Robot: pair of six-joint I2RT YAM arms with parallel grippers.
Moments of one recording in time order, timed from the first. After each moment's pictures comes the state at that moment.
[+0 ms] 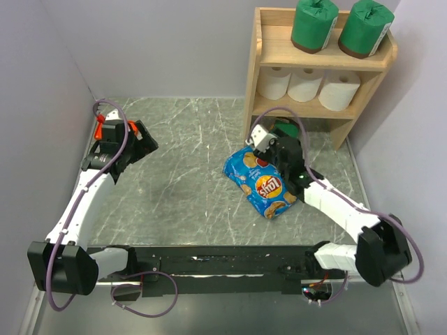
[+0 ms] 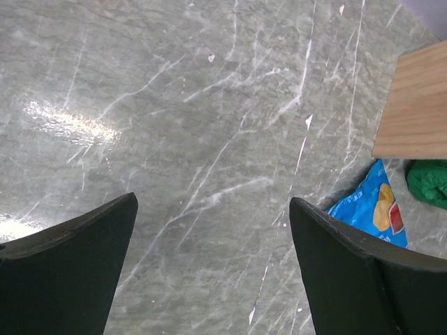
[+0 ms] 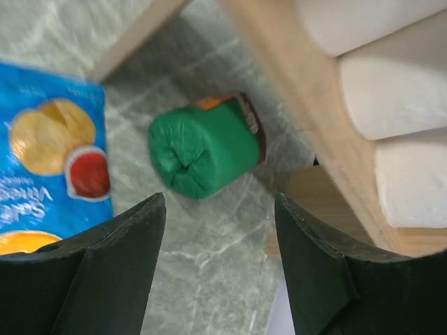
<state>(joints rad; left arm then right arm) -0.10 1.17 1.06 -0.51 -0.06 -0.60 0.49 1.20 0.82 0.06 0.29 -0.73</state>
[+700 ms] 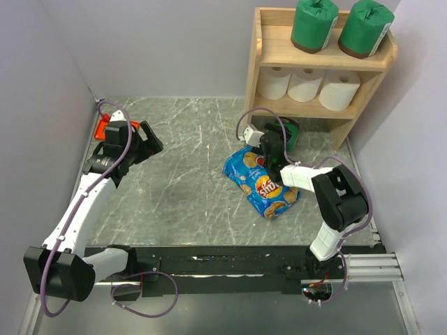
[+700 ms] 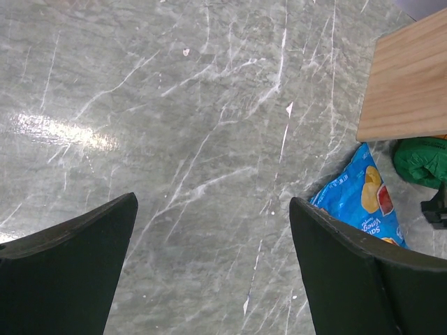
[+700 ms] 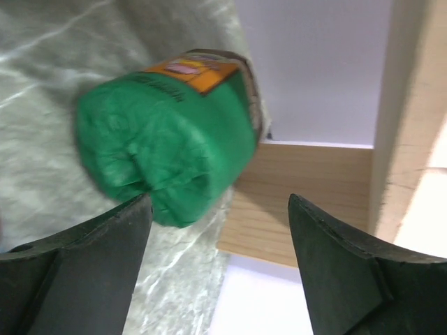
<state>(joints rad) -0.17 1.14 1.06 -0.51 -0.08 -0.60 0.43 1.71 0.85 0.50 0.52 -1.06</state>
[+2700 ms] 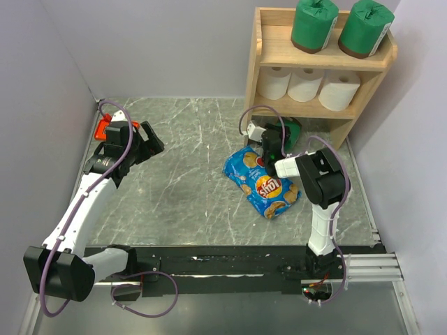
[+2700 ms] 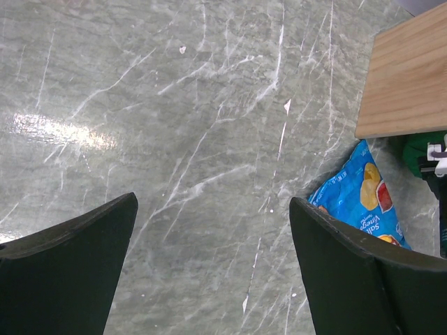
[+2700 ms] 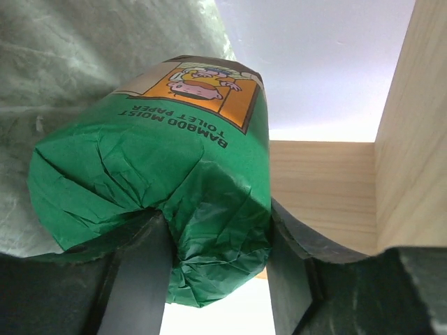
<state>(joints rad) -0.19 1.14 1.06 -0.51 -0.08 -0.60 0.35 2.00 0.98 0.75 0.59 -1.16</state>
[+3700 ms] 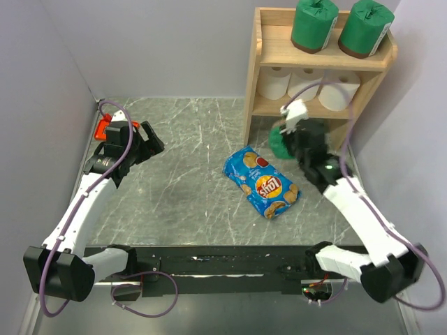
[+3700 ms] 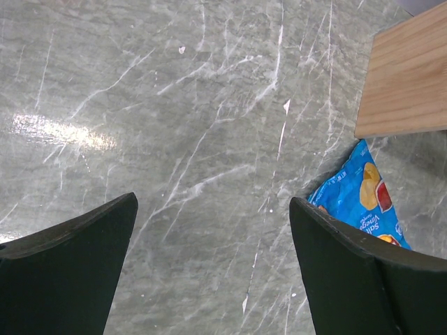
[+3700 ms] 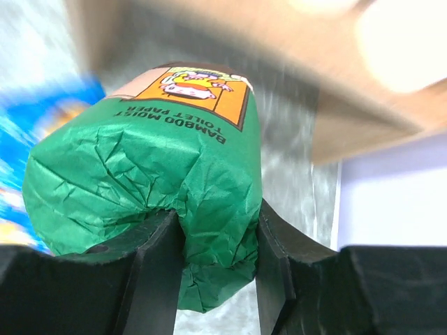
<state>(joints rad) -0.19 1.14 1.06 -0.51 -0.08 -0.60 0.42 1.12 1.08 -0.43 0.42 -0.24</state>
